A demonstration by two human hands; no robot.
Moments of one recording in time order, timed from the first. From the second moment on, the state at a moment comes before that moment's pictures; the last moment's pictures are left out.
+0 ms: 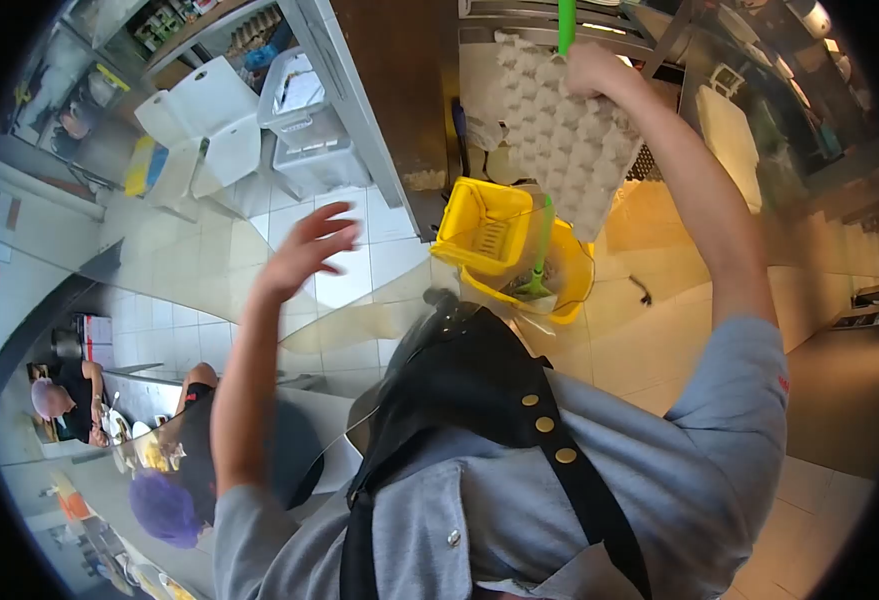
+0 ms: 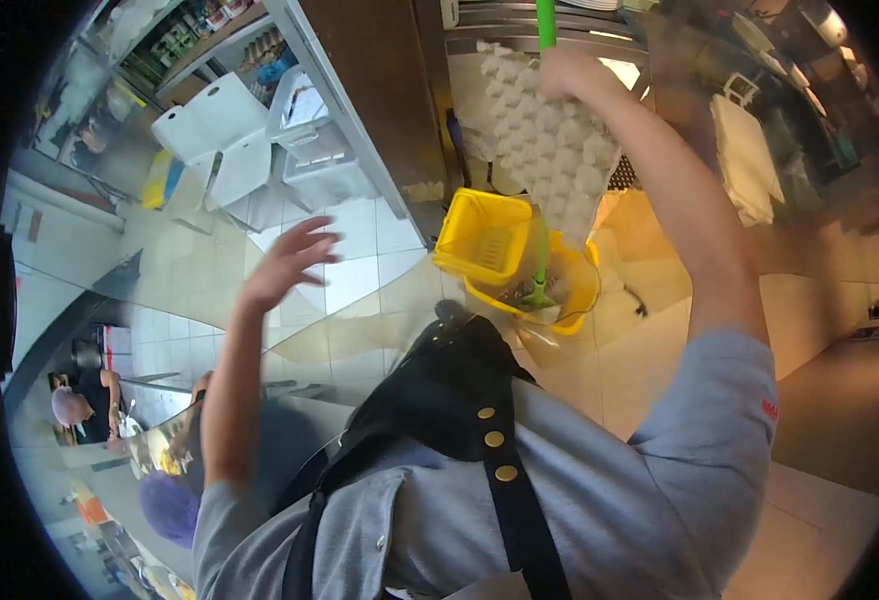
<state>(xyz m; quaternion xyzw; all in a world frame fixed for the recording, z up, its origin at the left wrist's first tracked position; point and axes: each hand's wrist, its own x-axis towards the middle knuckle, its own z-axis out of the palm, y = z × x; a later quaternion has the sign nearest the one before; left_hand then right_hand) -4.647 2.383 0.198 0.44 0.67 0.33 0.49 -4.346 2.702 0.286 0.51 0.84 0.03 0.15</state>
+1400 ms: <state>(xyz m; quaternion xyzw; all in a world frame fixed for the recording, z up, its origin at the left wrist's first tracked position) -4.674 2.163 0.280 0.24 0.73 0.00 0.64 -4.332 2.727 0.257 0.48 0.85 -0.07 0.20</state>
